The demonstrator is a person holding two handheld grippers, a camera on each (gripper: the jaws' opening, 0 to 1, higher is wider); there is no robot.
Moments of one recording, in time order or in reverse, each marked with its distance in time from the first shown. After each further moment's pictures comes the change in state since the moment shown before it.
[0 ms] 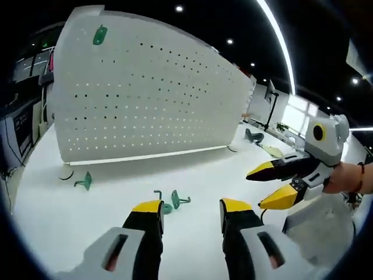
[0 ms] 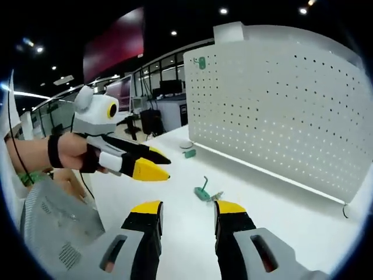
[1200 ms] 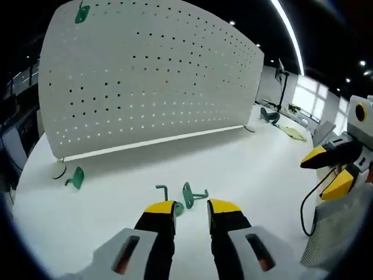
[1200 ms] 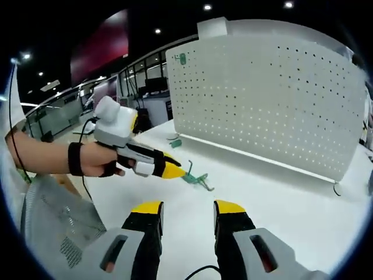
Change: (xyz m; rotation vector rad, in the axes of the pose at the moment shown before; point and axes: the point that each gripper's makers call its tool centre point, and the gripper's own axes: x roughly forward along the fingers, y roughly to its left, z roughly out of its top) left arm 0.063 0.019 -0.032 0.059 0.098 0.110; right arm -0.030 -0.019 -0.027 0.071 0.031 -0.087
